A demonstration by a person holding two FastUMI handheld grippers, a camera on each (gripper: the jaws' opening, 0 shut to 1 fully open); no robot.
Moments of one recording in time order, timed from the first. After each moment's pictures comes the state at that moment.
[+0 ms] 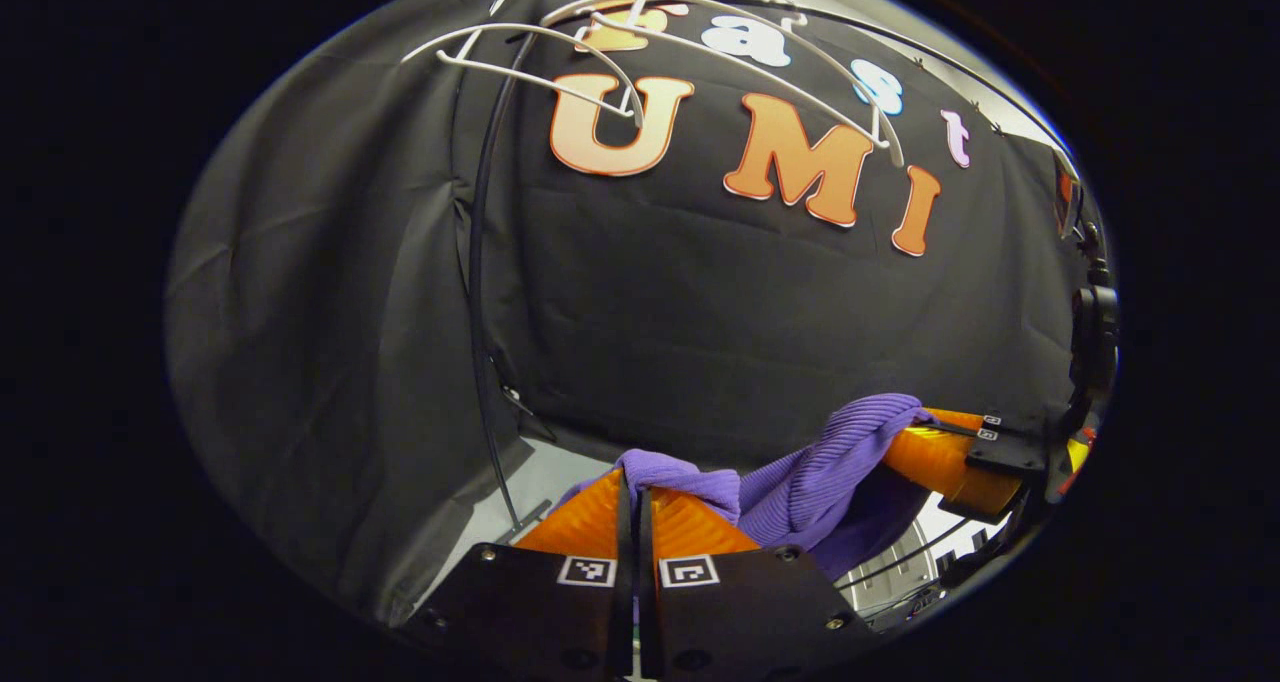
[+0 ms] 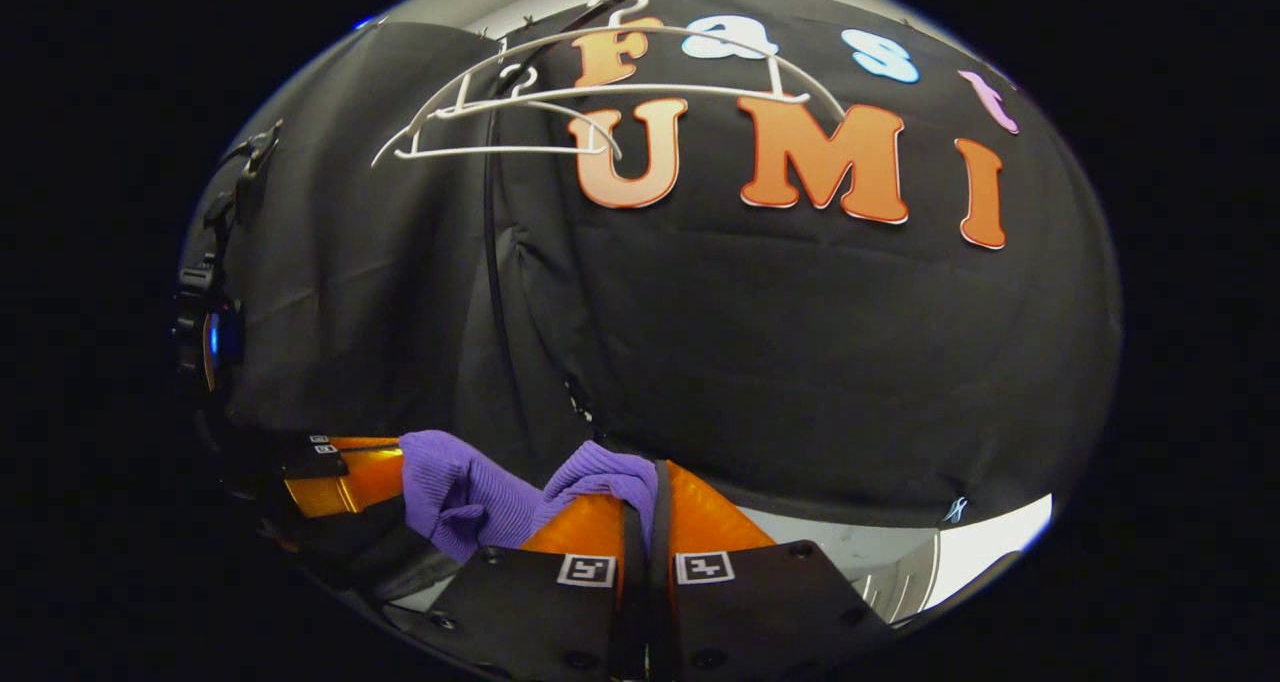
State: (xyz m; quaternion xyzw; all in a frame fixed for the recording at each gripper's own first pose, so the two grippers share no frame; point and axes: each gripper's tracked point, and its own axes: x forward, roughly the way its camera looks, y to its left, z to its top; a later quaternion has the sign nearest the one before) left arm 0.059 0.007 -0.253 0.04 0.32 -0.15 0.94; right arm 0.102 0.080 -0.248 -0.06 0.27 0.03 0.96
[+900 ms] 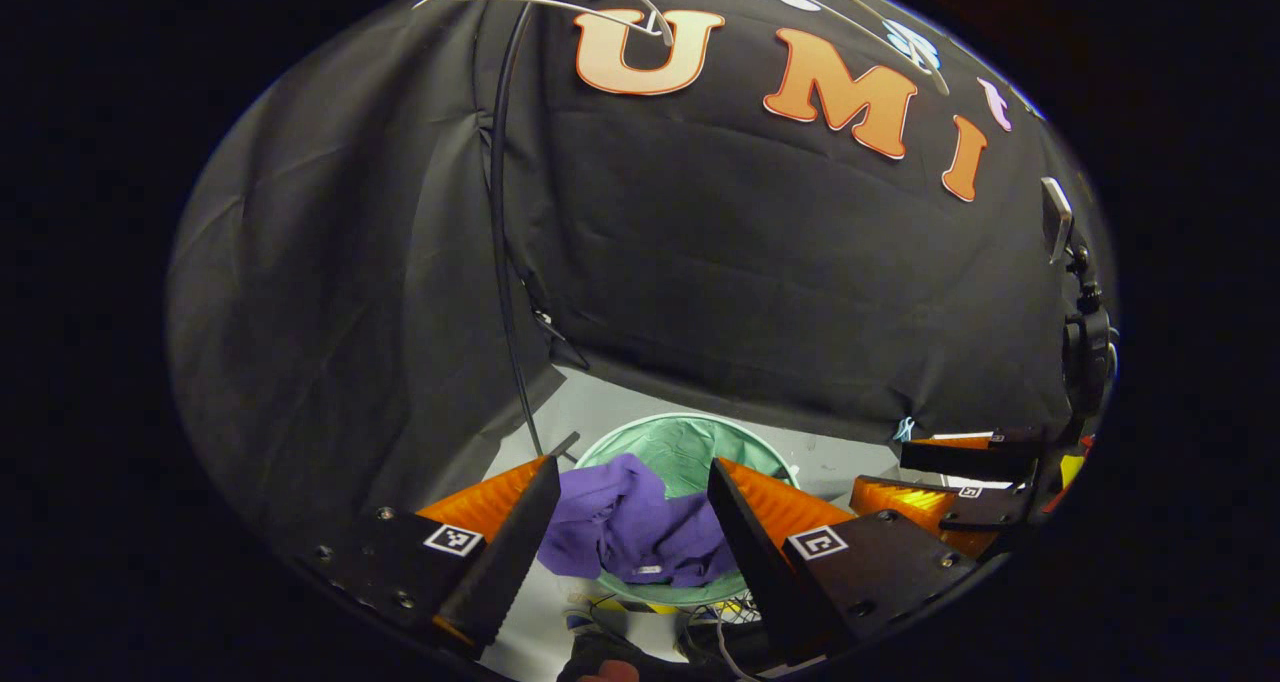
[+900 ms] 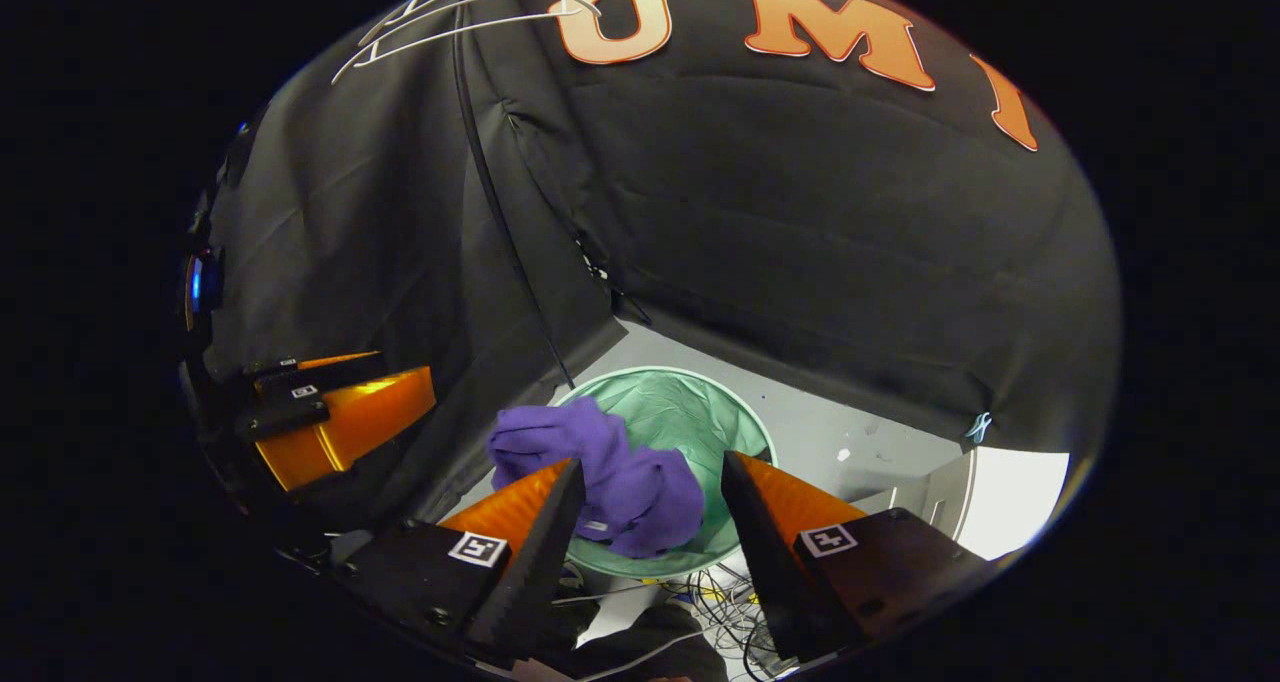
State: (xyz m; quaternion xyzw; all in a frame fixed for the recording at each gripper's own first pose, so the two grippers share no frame) left arm 0.041 0.025 -0.313 0.06 0.41 -0.09 0.91; right arm 0.059 0.048 -0.357 -0.02 0.45 0.04 0.89
